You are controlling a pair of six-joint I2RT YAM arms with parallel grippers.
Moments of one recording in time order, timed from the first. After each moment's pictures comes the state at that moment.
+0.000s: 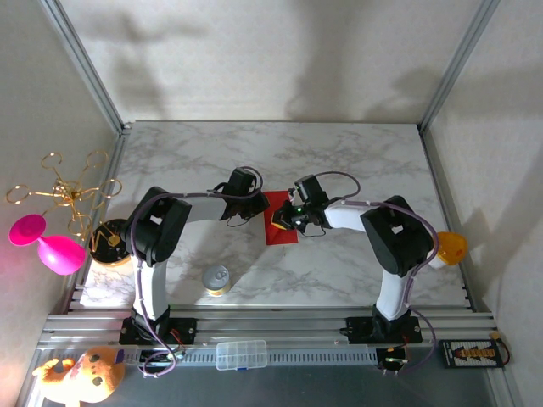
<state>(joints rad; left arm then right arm) -0.50 2.00 1.11 0.02 0.24 -0.96 0.59 1.86 0.97 0.00 -0.54 0.90</state>
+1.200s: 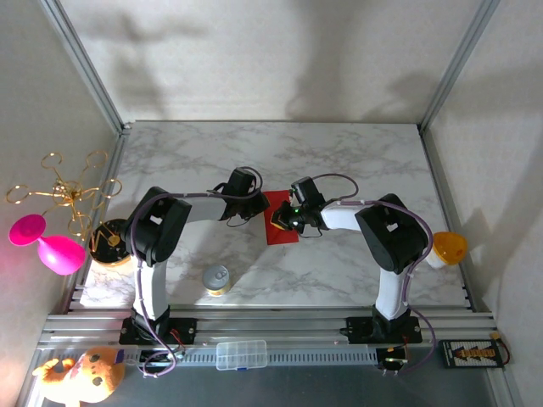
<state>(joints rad) -0.50 2.00 1.11 0.03 0.24 -0.97 0.61 1.90 0.98 0.03 -0.47 0.95</state>
